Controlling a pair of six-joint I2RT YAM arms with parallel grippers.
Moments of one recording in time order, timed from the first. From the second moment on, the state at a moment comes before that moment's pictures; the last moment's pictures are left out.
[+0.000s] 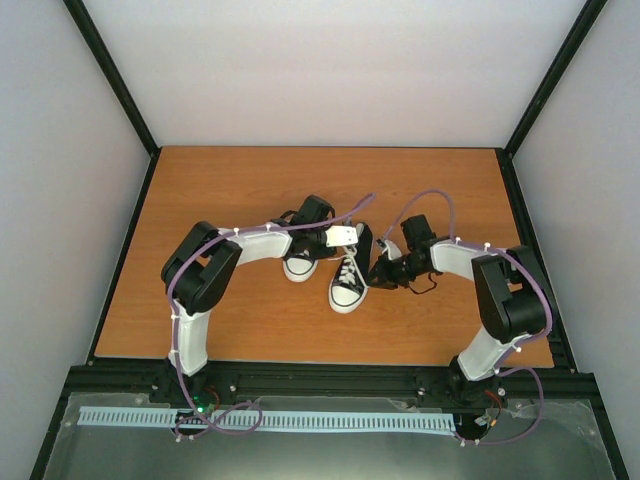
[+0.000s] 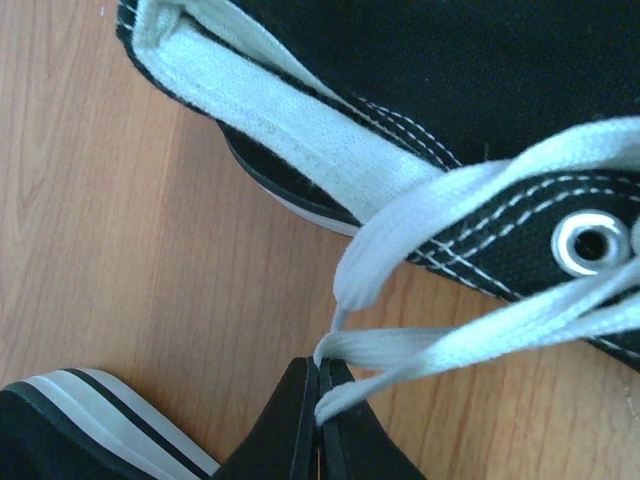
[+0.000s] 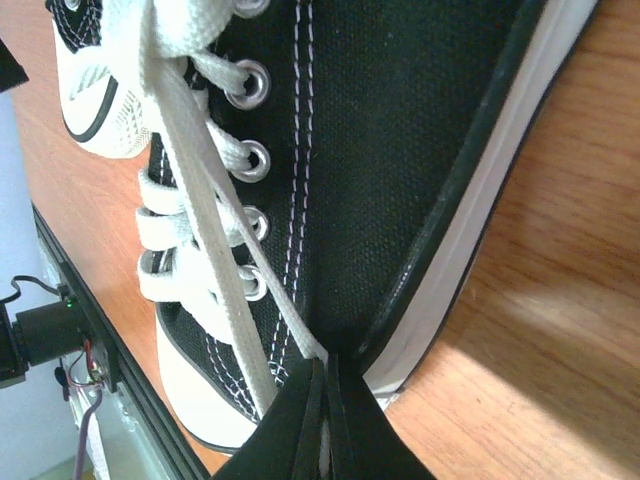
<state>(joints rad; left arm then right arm) -0.66 1.99 1.24 -0.10 0.09 0.79 0.30 1.68 0.80 -0.40 -0.78 0.26</state>
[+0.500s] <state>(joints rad) -0.66 1.90 1.19 -0.35 0.15 0.78 0.20 1.78 1.04 -0.46 -0.63 0.27</state>
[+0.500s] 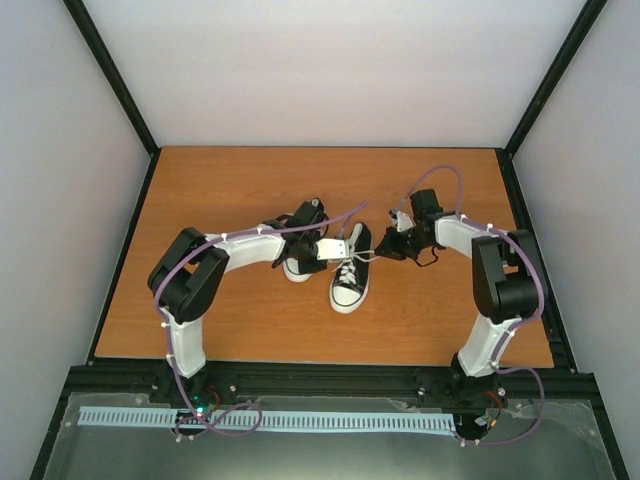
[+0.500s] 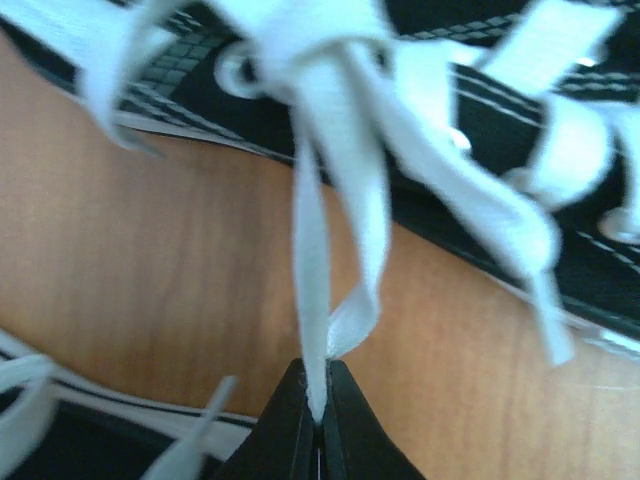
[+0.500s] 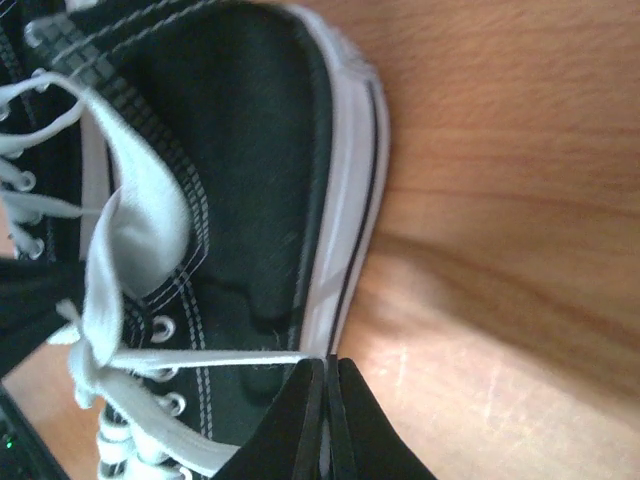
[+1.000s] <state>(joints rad) -0.68 1.89 1.12 -0.31 0.17 0.83 0.19 1.88 1.07 -0.41 -0.61 0.28</state>
